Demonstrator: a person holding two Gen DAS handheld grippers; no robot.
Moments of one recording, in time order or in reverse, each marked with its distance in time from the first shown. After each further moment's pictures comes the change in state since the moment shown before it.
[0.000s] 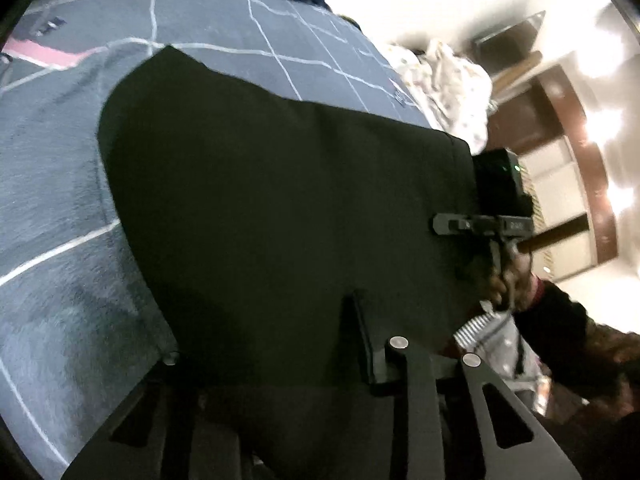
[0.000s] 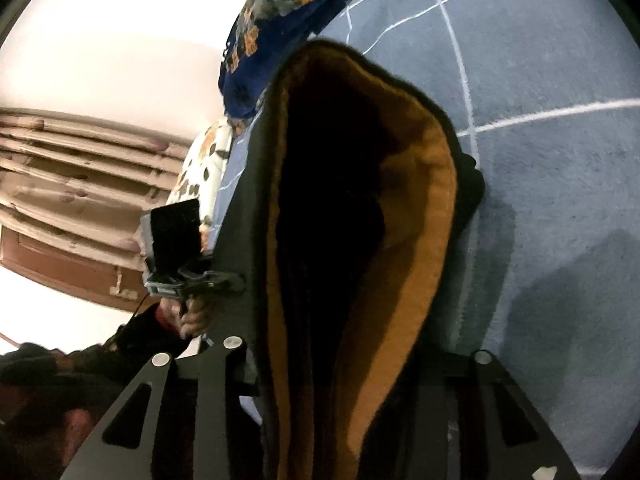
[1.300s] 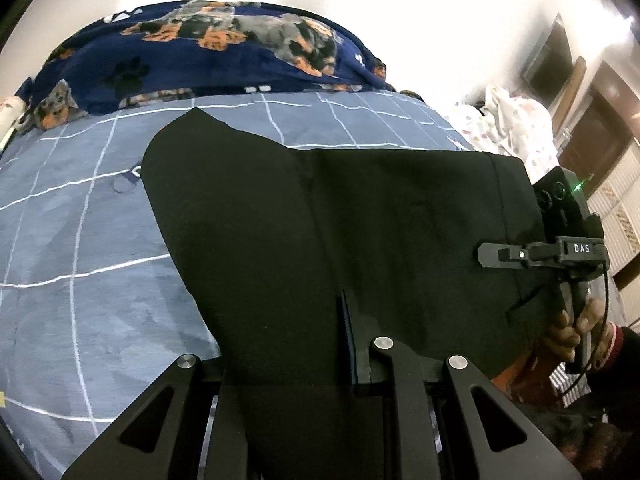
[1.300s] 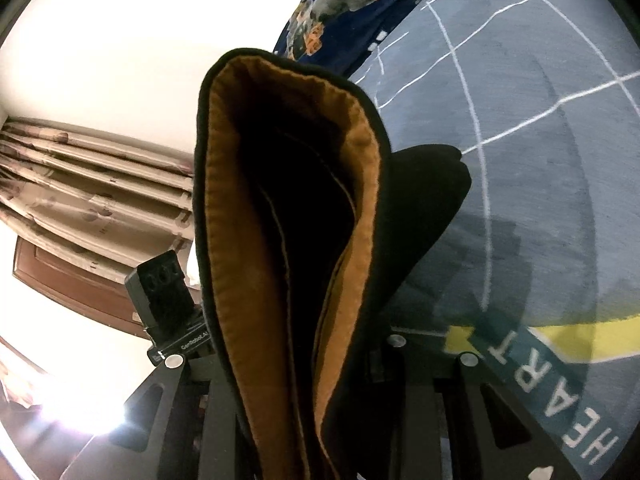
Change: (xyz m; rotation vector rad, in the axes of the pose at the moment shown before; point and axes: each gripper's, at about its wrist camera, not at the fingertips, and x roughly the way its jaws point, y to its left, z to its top) left arm -0.099 -0.039 -0.063 0.055 -0.291 0.422; right arm 0.057 0.097 -0.038 0.002 -0.103 0.093
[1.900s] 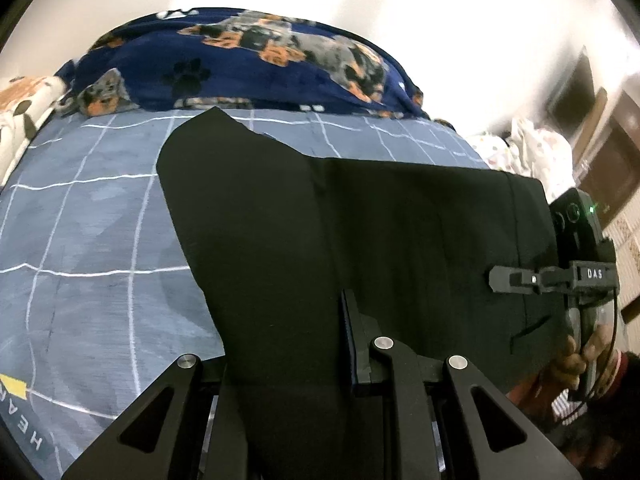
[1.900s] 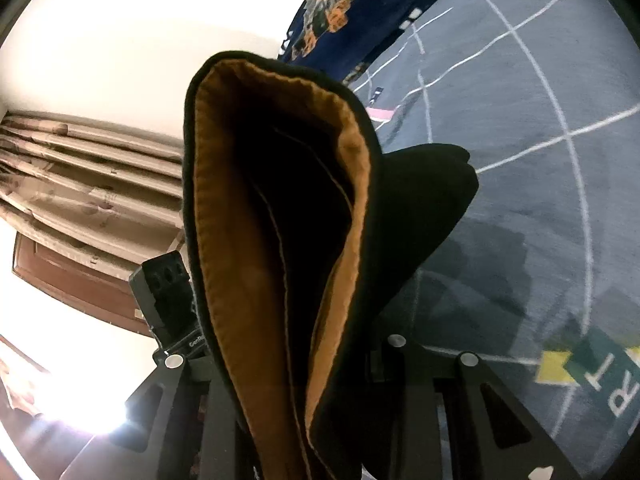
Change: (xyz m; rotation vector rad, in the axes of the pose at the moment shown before) left arm -0.030 0.051 0.002 -0.100 -0.063 0.055; right arm 0.047 0.032 -0.001 -0.018 0.036 0.018
